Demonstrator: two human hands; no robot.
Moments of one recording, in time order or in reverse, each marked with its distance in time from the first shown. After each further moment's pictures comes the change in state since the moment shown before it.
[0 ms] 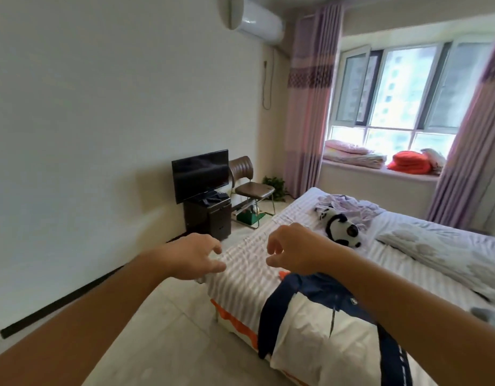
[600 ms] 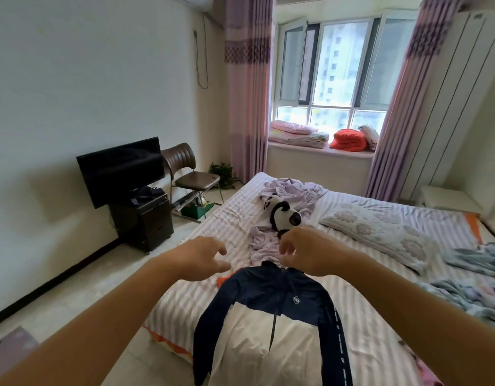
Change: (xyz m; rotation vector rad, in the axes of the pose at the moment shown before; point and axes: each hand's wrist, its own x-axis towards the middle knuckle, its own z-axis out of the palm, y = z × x) left_hand 0.284 0.193 0.054 -0.021 -0.112 0.174; right_hand 0.027 0.320 -0.002 0.061 0.011 0.279
